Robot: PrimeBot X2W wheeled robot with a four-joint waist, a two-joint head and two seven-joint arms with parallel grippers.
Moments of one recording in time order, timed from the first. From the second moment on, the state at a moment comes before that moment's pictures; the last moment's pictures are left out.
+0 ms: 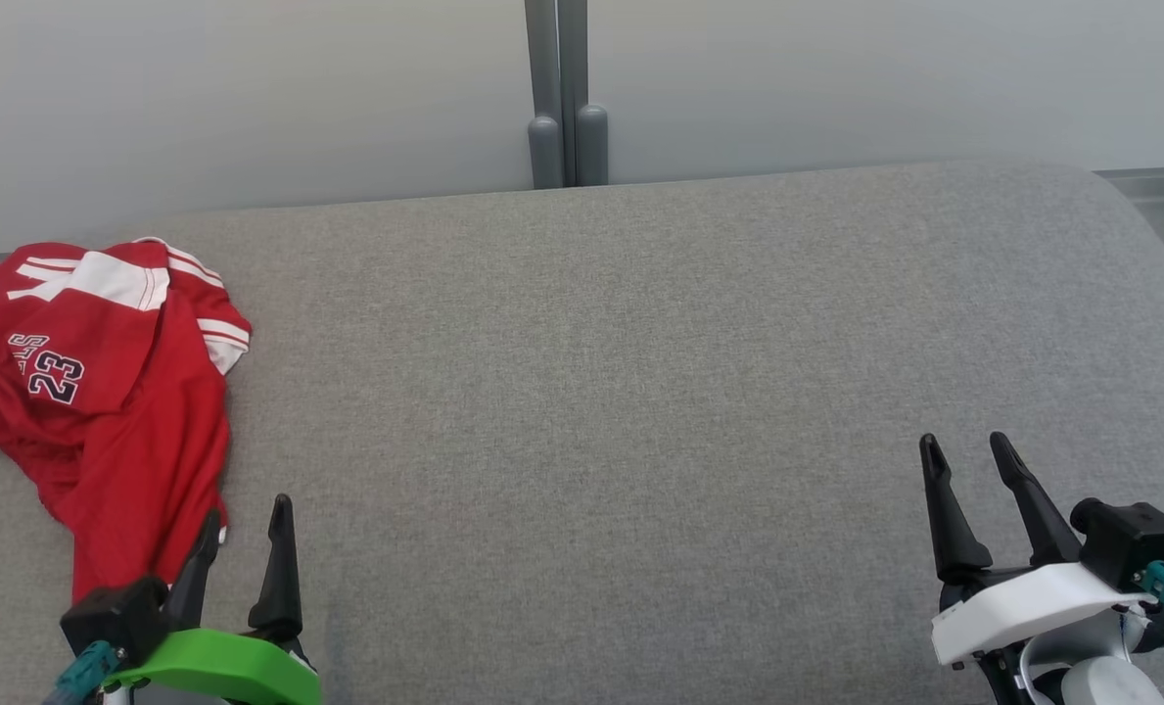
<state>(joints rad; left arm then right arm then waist) -0.02 0.13 -0.03 0.27 -0.44 -0.13 -0.18 0.00 -0.12 0.02 0.11 0.34 0.13 -0.17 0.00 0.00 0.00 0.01</state>
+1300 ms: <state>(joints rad) -0.02 0.12 -0.01 0.34 -0.25 -0.13 -0.26 0.01 -0.13 0.03 0.20 0.16 0.13 -0.25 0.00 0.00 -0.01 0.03</state>
